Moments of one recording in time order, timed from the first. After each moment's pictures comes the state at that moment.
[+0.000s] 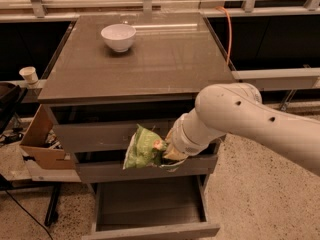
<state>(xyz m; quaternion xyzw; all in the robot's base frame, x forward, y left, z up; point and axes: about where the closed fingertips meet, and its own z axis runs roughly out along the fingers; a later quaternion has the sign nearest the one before) 0.492 -0.037 0.714 -0.67 0.70 0.07 0.23</state>
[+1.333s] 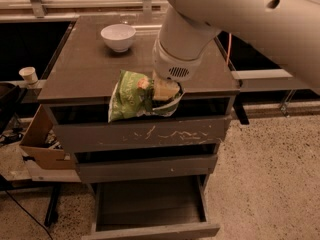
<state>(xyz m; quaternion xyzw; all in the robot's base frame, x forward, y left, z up) 0.518 -0.009 0.910 -0.71 0.67 -0.02 0.20</state>
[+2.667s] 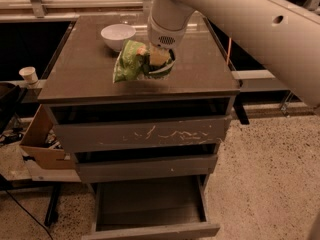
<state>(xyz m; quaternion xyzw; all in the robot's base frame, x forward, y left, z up) 0.648 -0.003 0.918 -0.69 0.69 -0.07 0.23</state>
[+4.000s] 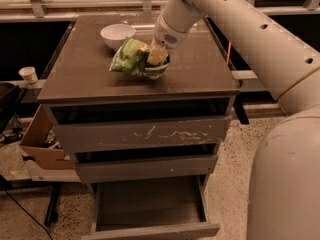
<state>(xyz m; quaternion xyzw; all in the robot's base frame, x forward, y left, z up) 0.709 0.003 0.882 -0.65 0.71 0.05 0.27</state>
